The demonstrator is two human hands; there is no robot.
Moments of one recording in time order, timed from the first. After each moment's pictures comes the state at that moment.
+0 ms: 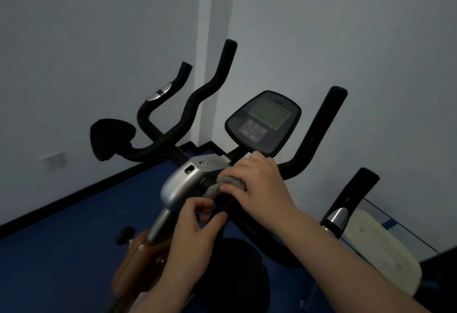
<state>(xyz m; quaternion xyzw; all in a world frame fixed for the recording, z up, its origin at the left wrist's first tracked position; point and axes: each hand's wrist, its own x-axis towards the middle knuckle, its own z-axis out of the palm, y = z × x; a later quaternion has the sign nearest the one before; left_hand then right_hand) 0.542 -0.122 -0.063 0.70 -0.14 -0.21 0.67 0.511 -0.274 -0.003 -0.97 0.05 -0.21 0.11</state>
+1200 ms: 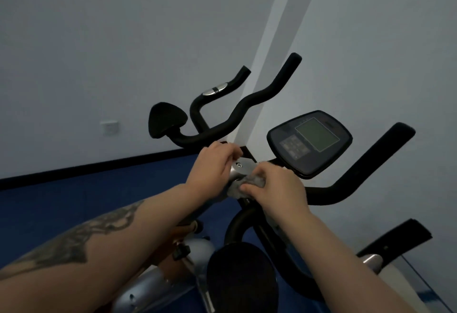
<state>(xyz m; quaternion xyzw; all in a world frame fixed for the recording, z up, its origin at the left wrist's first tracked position) 0.650 -0.148 -0.052 0.81 -0.37 0.09 0.44 0.548 -0.278 -0.007 -0.98 0.12 -0.10 0.12</state>
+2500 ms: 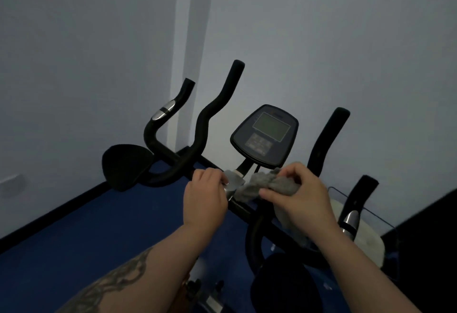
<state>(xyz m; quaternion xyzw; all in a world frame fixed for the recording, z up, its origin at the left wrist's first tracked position) 0.660 -0.147 -0.063 0.79 -0.40 0.07 0.46 0.508 -0.238 0.021 -0.82 0.35 -0.32 0.31</state>
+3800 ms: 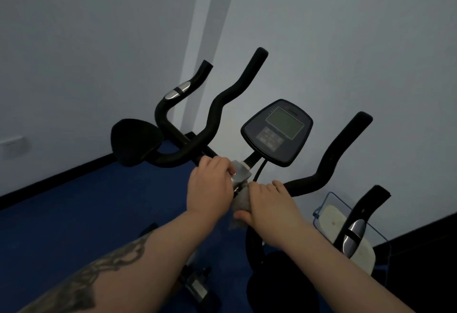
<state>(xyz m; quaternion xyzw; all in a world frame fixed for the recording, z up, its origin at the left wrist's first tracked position) 0.658 -0.146 -0.065 0.78 -0.38 0.10 0.49 0.548 -0.231 -0.022 -0.96 0.22 0.10 -0.13</state>
